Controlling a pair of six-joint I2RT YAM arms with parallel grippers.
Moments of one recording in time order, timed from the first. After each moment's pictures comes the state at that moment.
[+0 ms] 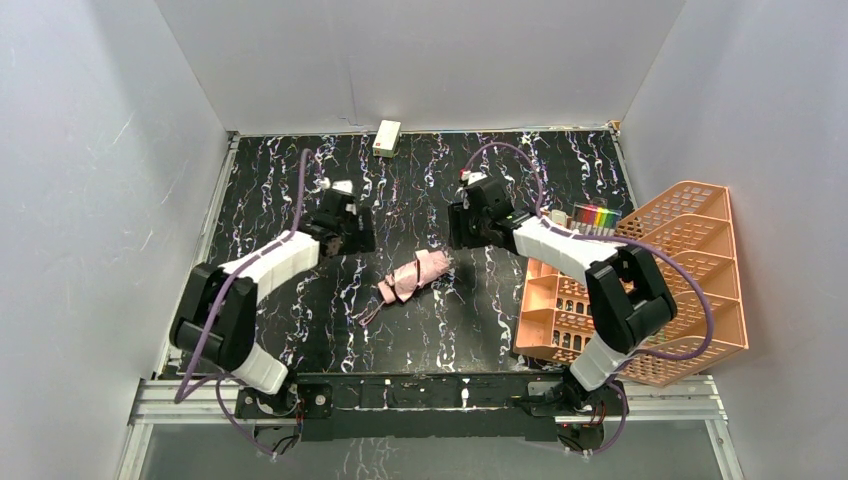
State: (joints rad) left arm -0.44 1.56 0.90 -0.26 -0.16 -0.40; right arm 0.60 1.65 1.07 -0.28 -0.05 0.34
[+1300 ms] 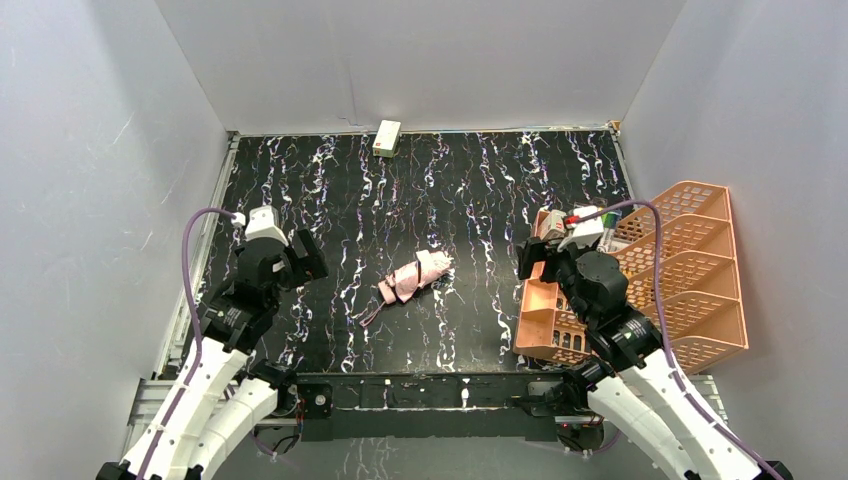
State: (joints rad) left arm -0.36 0.65 0.73 -0.63 -0.33 -0.46; right arm 0.57 0.53 0.60 -0.30 0.28 0.12
